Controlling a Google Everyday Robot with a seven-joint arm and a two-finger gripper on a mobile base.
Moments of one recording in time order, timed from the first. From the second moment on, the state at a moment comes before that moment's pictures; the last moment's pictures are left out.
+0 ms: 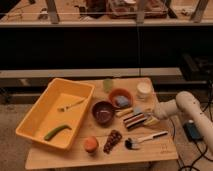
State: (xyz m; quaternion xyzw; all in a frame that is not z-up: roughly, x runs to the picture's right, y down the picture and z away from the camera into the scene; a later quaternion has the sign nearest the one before) arm 0.251 0.172 0.859 -0.26 -0.34 0.13 0.90
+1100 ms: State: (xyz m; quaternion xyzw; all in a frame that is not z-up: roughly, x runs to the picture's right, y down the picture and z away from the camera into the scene) arm 0.215 0.186 0.842 -0.30 -0.31 0.04 0.90
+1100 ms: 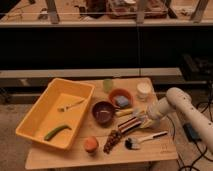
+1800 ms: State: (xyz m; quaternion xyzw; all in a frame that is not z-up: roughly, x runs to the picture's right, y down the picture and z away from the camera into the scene) arm 0.229 0.187 0.840 -0.29 -0.30 0.07 0.91
